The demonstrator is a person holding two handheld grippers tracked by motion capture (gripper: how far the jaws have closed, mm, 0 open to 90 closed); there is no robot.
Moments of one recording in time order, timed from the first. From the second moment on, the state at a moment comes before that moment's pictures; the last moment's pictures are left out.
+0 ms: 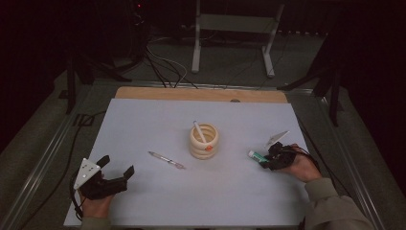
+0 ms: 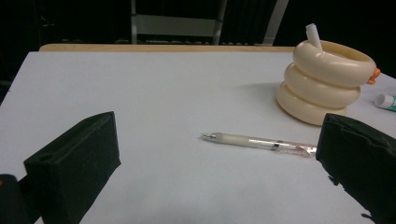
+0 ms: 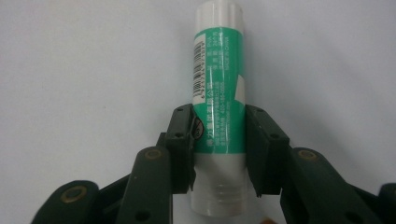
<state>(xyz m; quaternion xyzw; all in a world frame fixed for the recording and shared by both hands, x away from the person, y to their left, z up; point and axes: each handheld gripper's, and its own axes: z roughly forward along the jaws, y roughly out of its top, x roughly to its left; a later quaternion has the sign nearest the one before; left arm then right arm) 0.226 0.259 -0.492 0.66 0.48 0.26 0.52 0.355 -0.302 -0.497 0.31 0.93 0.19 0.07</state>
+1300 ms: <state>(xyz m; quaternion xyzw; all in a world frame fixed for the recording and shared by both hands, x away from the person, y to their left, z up) 0.226 0.260 -0.493 0.66 0.48 0.26 0.52 0.348 -0.296 -0.476 0.38 0.89 0.24 0.10</state>
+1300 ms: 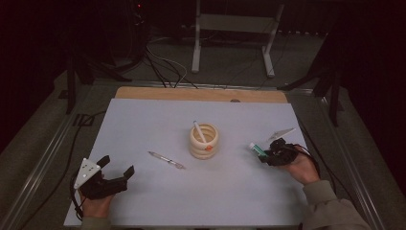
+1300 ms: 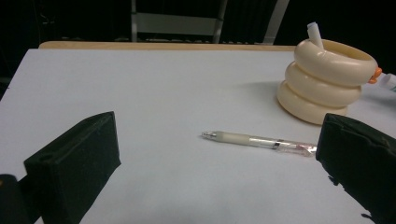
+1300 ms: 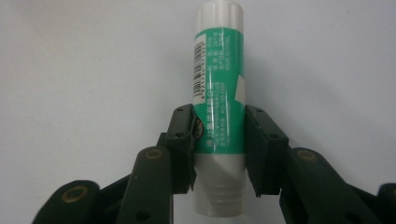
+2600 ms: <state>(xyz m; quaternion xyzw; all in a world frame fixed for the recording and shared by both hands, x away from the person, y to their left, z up) 0.226 0.260 -0.492 0.65 0.49 0.26 0.52 0.342 -0.260 -0.429 0.38 0.87 0.30 0.10</state>
